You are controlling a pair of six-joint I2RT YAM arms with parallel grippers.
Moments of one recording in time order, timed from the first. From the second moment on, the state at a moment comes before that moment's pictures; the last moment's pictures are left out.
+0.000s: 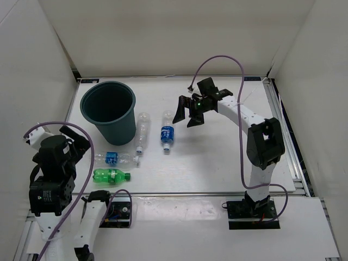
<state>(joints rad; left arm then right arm) 0.03 0.61 1.30 -1.20 -0.42 -0.64 0.49 1.90 1.55 -0.66 -0.61 0.46</state>
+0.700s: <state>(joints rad) 0.03 0.58 1.31 -1.30 -0.40 -0.60 0.54 2.25 1.76 -0.64 -0.56 0.47</state>
